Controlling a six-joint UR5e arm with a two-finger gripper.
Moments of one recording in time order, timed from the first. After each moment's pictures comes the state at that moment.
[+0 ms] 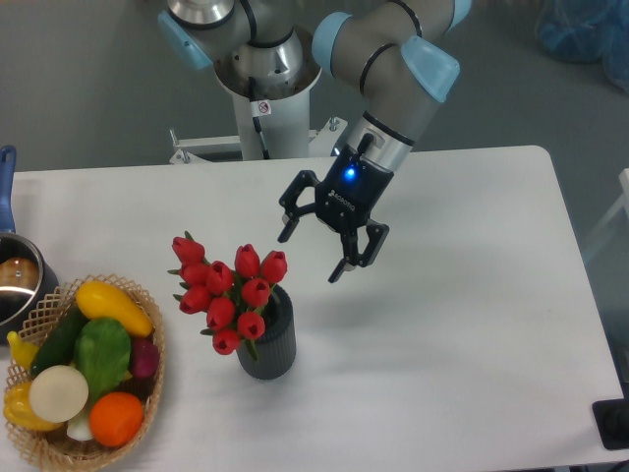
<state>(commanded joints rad) 2.66 -1.71 -1.96 -0.85 0.61 1.34</state>
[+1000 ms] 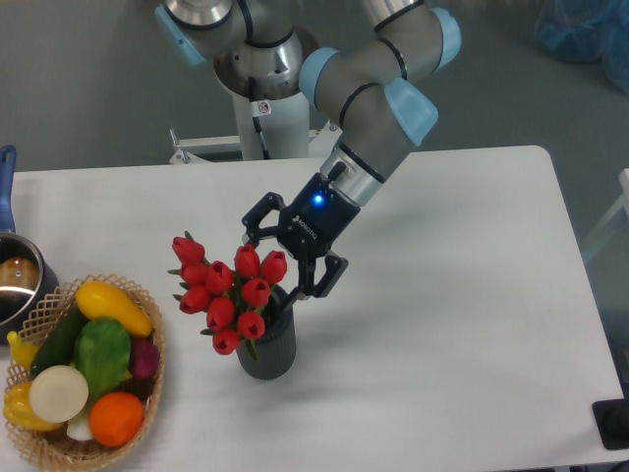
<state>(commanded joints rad) 2.59 -1.81 -1.92 -0.80 0.57 1.33</state>
